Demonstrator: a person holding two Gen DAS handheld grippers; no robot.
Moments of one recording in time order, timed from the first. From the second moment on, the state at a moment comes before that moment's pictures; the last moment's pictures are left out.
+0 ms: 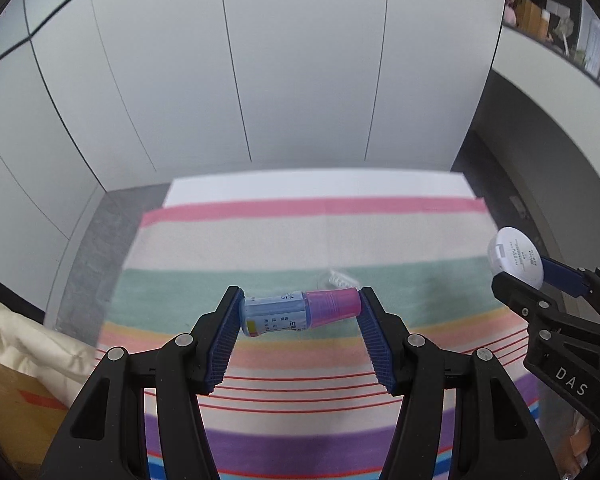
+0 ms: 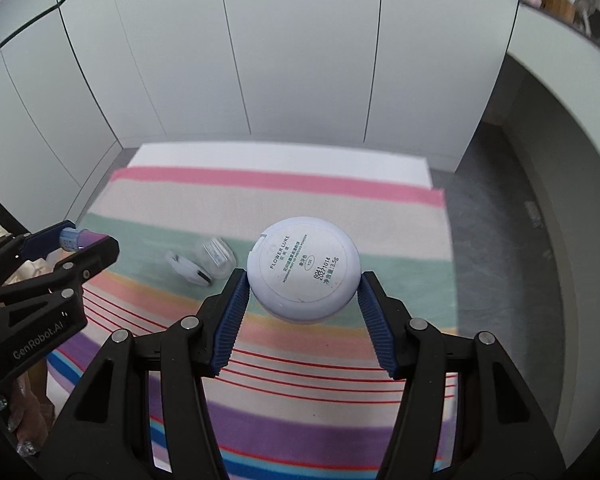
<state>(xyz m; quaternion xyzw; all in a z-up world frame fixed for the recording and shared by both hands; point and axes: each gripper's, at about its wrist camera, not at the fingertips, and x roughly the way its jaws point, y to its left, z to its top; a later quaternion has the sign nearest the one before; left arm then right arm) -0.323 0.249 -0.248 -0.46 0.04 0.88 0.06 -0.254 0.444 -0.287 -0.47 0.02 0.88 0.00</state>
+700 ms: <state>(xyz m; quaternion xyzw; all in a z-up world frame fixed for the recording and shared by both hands) -0.245 0.214 -0.138 -0.43 0.05 0.90 0.05 -0.170 0.436 -0.178 -0.43 0.03 0.90 0.02</state>
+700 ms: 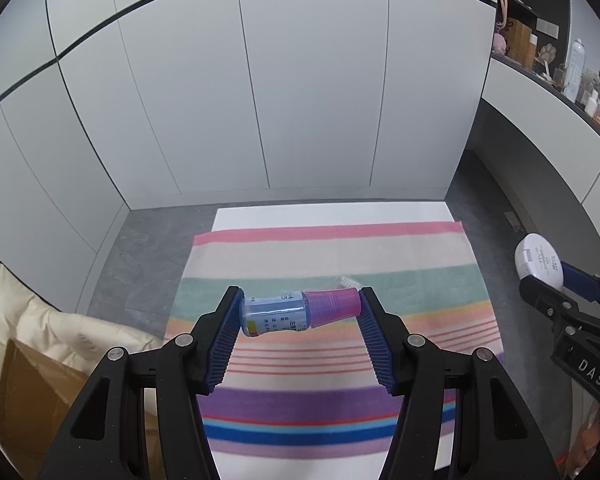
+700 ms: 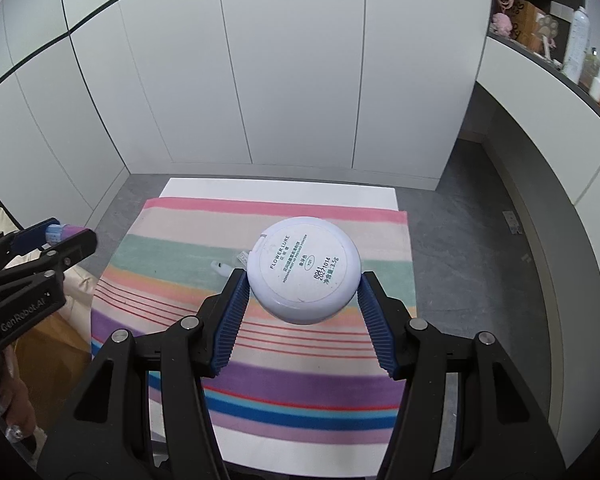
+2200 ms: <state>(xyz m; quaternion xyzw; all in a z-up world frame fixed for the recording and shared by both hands) -0.090 0.097 -0.132 -0.45 0.03 0.89 0.00 -0.013 0.388 -0.173 -0.48 0.04 0.88 0.02</state>
